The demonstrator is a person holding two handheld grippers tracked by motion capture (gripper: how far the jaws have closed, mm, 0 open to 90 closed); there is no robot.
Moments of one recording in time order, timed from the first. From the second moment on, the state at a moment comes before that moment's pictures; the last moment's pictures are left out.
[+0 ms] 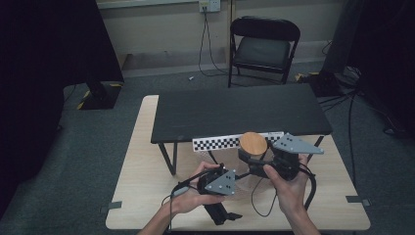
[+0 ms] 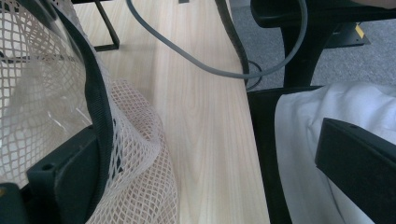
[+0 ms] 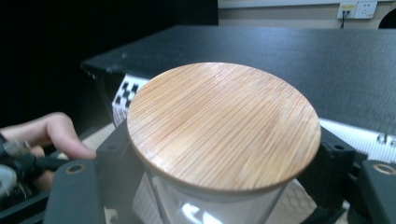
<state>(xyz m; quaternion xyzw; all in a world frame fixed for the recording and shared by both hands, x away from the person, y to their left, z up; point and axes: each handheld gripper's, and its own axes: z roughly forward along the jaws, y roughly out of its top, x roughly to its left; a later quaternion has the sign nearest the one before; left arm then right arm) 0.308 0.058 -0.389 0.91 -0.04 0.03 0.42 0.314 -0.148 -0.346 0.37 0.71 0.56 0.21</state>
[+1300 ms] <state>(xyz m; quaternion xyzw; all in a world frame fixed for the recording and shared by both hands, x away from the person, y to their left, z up) 0.311 0.053 -0.394 0.92 -0.02 0.04 0.40 0.342 -0.119 -0.381 0.40 0.79 0.43 0.19</state>
